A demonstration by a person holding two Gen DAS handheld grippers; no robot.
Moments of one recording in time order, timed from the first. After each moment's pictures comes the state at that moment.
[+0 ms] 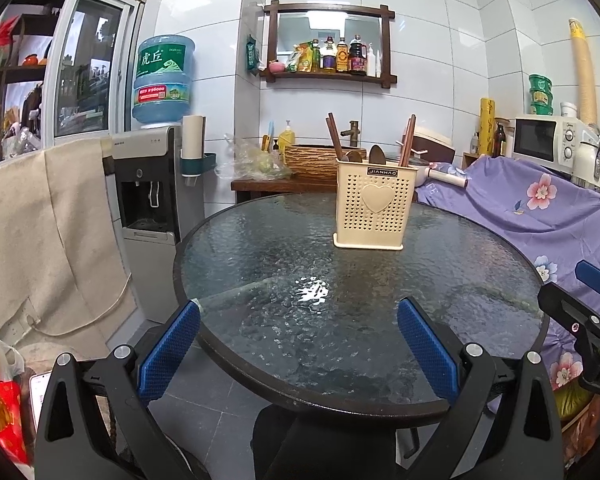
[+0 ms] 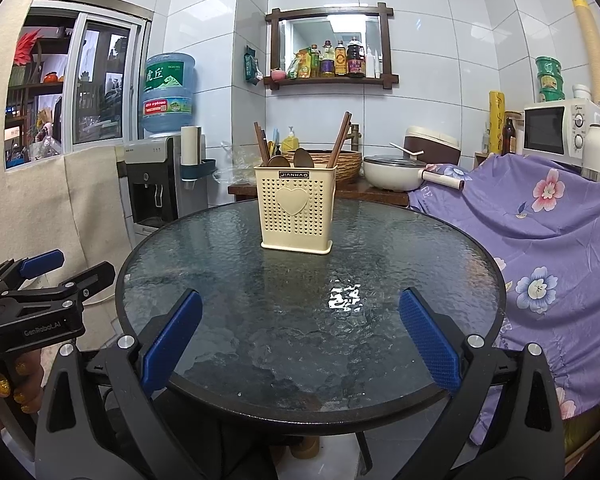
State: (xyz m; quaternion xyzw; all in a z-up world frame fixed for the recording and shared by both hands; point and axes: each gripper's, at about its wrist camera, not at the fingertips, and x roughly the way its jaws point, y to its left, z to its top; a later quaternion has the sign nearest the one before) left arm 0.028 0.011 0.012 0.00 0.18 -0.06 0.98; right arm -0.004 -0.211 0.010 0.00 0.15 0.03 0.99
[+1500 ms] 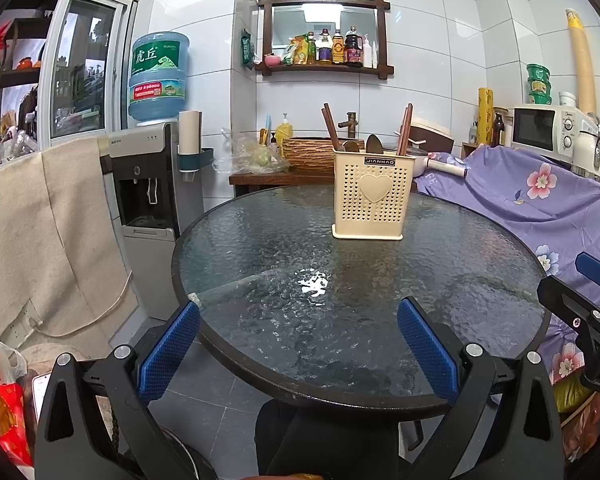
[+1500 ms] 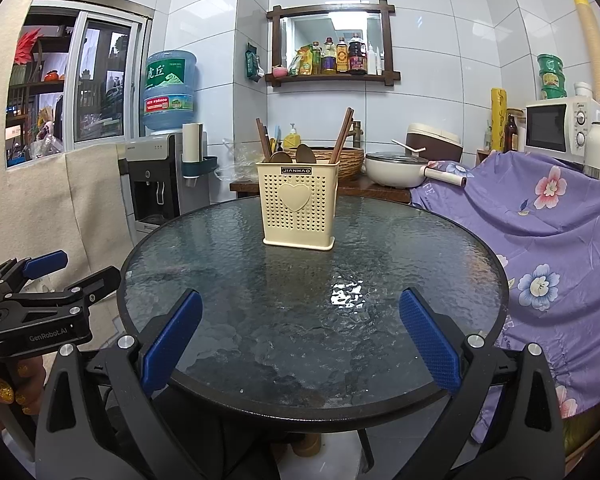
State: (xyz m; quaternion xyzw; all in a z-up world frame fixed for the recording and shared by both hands) left arm 0.030 0.009 0.009 0.01 0.20 -0.06 0.98; right arm -0.004 -0.209 0.005 0.00 0.16 0.04 0.99
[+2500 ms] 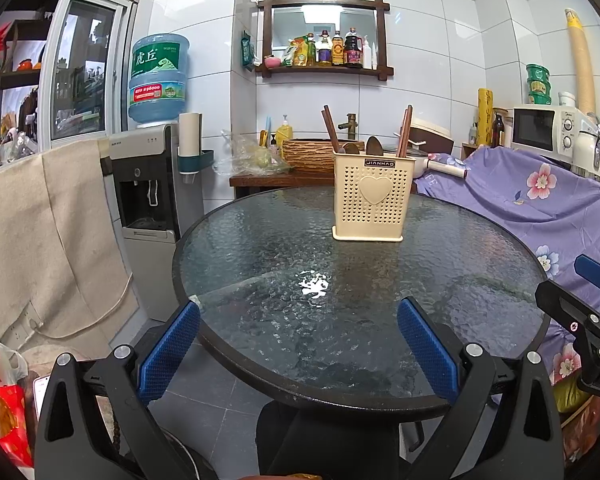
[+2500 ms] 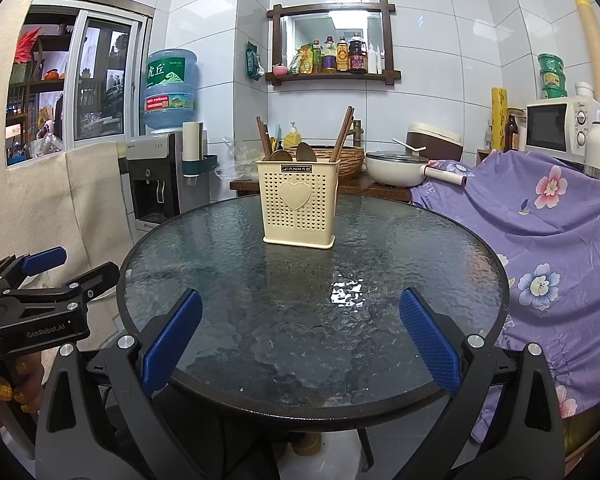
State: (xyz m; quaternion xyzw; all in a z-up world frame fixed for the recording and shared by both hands) left arm 0.031 0.010 0.009 0.01 0.19 -0.06 0.98; right arm -0.003 -0.208 0.005 0.00 0.16 0.04 0.99
